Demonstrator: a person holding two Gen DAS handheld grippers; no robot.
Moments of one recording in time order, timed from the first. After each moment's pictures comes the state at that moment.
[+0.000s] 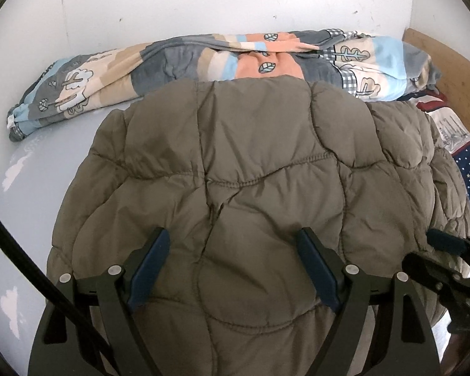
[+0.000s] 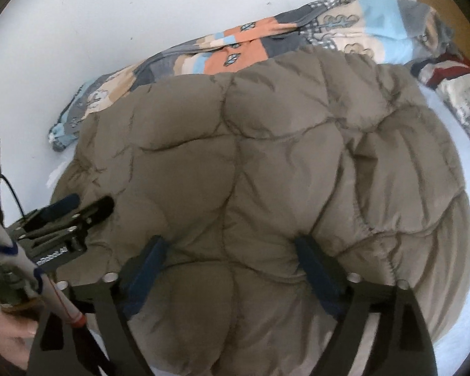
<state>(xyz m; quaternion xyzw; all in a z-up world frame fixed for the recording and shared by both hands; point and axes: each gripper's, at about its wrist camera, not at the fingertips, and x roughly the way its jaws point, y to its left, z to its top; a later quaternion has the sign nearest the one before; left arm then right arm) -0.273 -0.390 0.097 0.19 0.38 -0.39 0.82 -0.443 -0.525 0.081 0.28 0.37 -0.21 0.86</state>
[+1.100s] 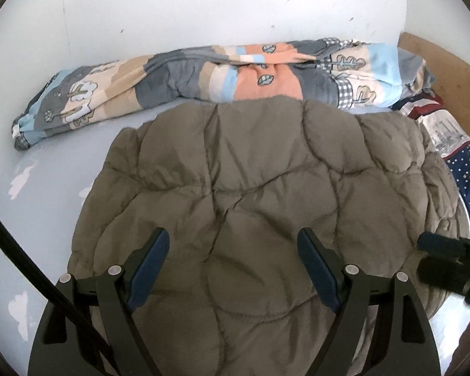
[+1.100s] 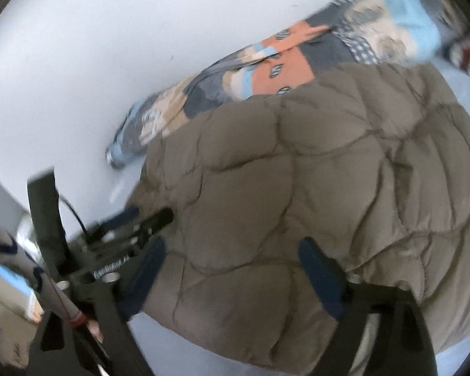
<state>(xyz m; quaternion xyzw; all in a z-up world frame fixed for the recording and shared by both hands) -0.285 -0.383 0.108 0.19 0.36 -0.39 0.83 -0.449 -0.513 0.113 0.34 0.31 -0.10 0.88</state>
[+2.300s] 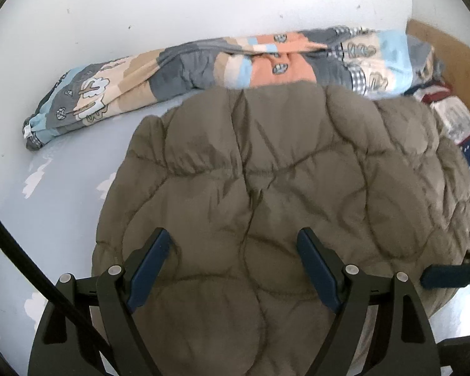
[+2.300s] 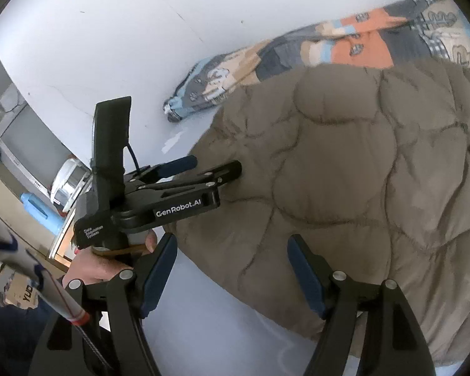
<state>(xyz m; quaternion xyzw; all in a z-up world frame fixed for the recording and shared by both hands) -0.274 -0.367 0.106 0.23 0.36 -0.36 0.83 -0.444 -0.466 0.109 0.31 0.34 0.05 0.89</state>
